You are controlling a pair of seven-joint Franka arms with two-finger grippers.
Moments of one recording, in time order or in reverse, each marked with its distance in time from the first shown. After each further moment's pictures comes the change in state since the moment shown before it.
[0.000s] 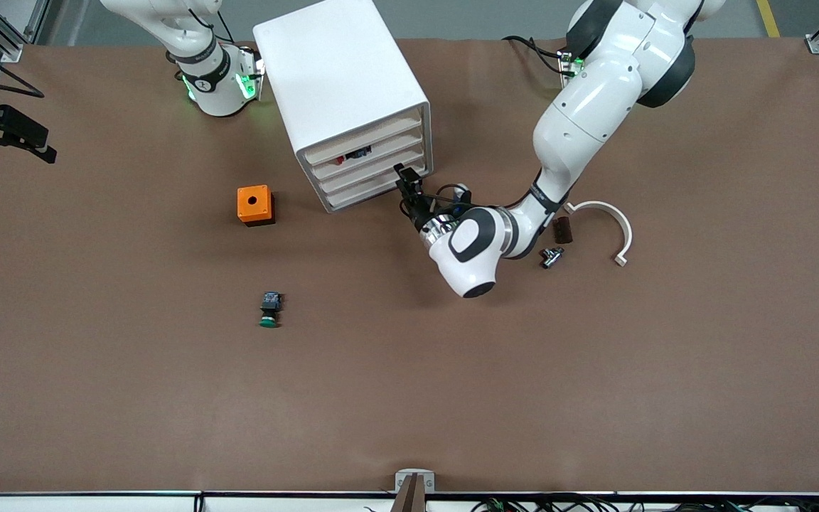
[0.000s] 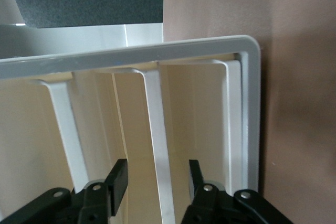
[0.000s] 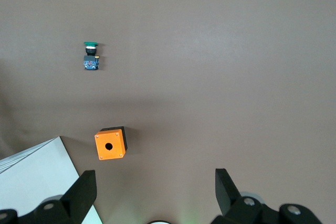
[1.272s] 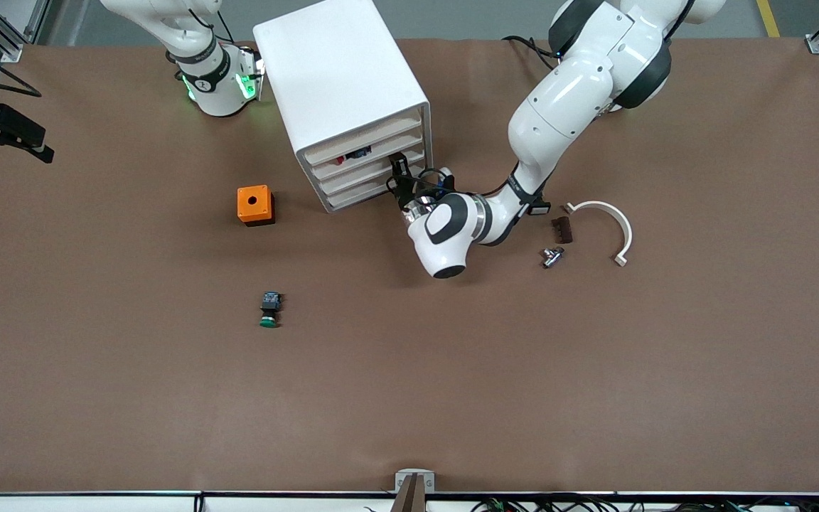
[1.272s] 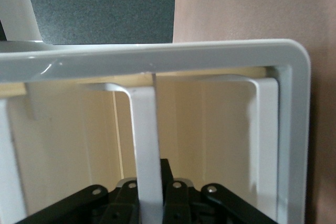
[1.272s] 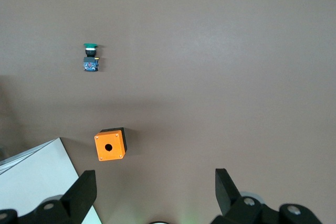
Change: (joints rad) left arm -0.068 0.040 0.000 0.008 -0.006 -0.029 -0.029; right arm 0.000 0.000 -0.002 0.005 -0.001 0.000 0.000
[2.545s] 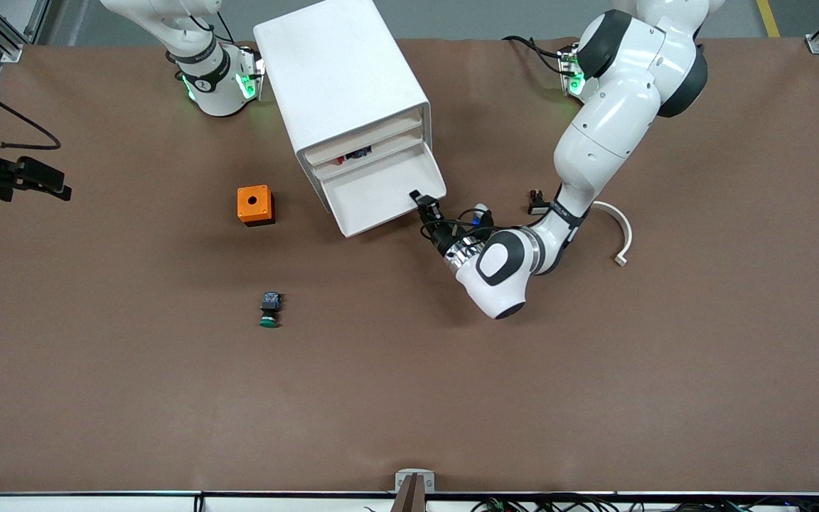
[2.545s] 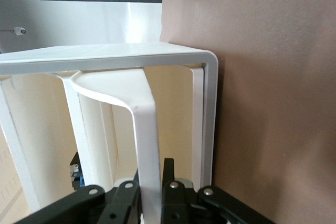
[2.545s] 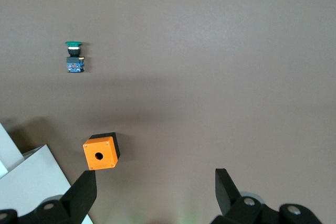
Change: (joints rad) left arm 0.172 0.000 0.030 0.033 0.000 -0.001 -0.004; right arm -0.009 0.153 -0.008 0.024 -0.008 0.045 0.000
